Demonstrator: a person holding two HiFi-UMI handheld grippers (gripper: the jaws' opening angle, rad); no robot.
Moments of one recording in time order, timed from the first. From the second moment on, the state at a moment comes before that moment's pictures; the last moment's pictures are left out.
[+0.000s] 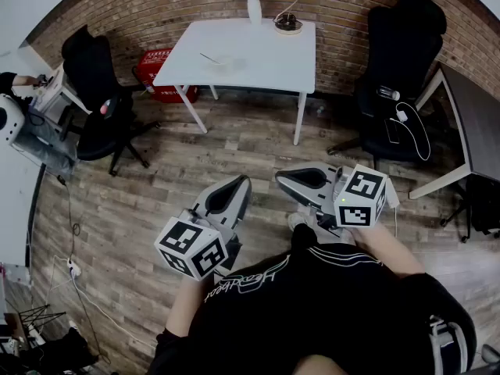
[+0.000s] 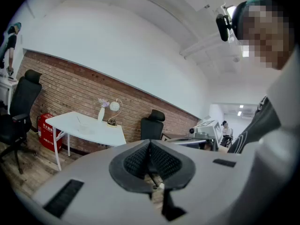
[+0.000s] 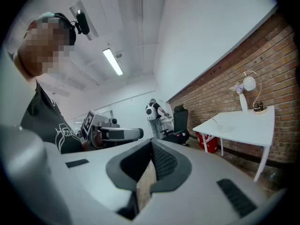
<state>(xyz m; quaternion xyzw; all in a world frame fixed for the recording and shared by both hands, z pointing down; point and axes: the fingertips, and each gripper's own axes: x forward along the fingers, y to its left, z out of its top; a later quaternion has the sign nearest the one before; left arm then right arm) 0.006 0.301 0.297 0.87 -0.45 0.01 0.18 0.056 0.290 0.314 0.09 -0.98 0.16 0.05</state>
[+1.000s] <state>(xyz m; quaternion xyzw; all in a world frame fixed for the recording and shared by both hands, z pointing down) -0.067 0.288 0.307 0.82 -0.56 0.01 0.16 0.081 0.236 0.314 0.22 -0.97 0.12 0.06</state>
